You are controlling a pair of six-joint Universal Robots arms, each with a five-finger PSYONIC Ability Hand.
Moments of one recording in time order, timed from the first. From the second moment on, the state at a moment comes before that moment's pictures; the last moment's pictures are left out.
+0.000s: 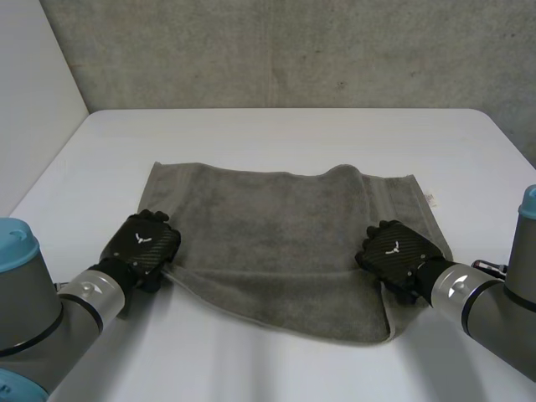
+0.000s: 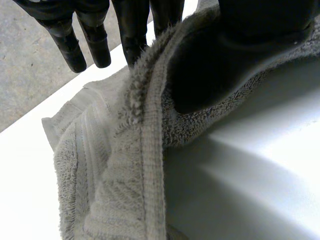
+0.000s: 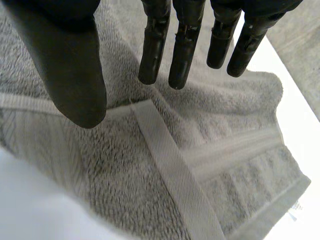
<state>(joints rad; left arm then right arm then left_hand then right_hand) 4.45 -1.85 -1.99 3.46 -1.32 3.58 1.84 -1.26 1.81 0.03 1.20 2.27 1.31 1.34 0.23 0.24 1.16 0.70 0.72 0.23 0.25 0.51</state>
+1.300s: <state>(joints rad) 4.50 -1.84 -1.92 3.44 -1.32 3.44 1.70 -1.28 1.91 0.12 0.99 2.02 1.31 1.34 0.23 0.24 1.16 0.60 0.62 0.23 0.25 0.44</state>
